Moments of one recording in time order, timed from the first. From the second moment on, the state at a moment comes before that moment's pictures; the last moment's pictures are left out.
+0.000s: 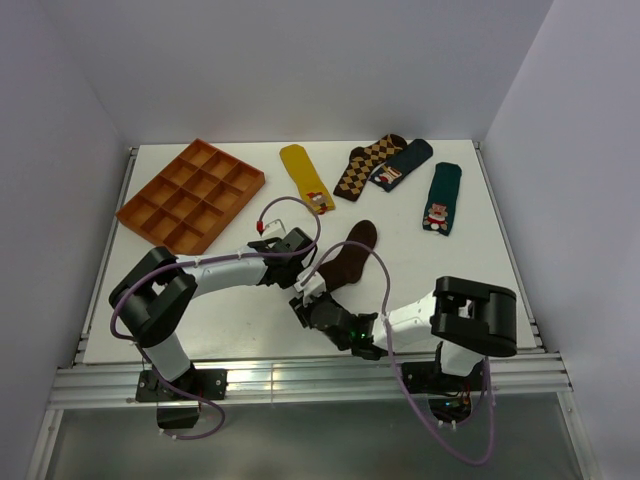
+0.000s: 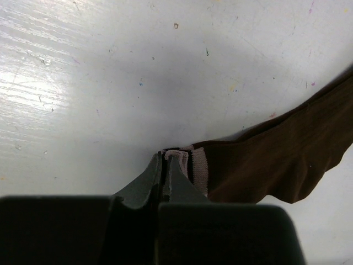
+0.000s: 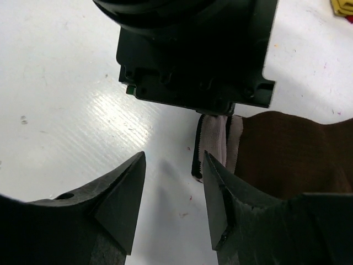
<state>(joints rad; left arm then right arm) -0.85 1.71 0.98 -0.37 -0.31 -1.21 1.30 1.59 0.48 0.69 0.62 0.19</state>
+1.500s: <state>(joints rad) -0.84 1.71 0.98 -0.38 -0.27 -1.20 1.24 1.69 0.63 0.38 0.65 0.27</state>
